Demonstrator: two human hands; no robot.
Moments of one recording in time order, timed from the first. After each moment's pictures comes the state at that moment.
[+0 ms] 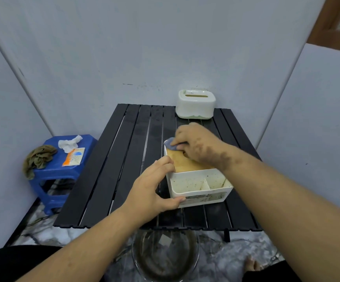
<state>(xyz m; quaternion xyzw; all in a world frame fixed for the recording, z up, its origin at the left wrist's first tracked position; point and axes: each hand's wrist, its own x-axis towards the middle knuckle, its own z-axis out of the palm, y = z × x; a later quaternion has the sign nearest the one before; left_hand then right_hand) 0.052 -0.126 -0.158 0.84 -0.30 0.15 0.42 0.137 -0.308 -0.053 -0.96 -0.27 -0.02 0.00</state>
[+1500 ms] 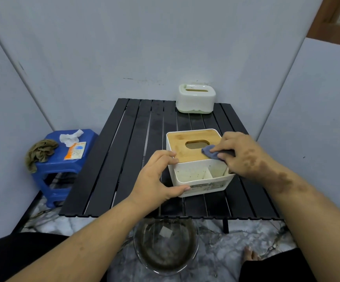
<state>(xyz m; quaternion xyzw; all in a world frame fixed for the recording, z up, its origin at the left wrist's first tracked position) 0.049 -0.130 -0.162 0.83 -0.26 0.16 0.47 0.060 -0.383 -0.067 -0.97 -0.16 -0.09 0.17</state>
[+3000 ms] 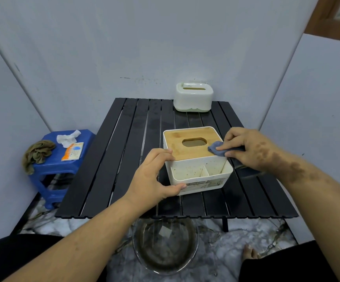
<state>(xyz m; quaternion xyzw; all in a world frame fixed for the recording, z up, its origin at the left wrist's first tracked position) 0.050 -0.131 -0.159 0.84 -0.26 0.16 0.45 0.070 -0.423 -0.069 -0.96 -0.20 -0.04 0.20</state>
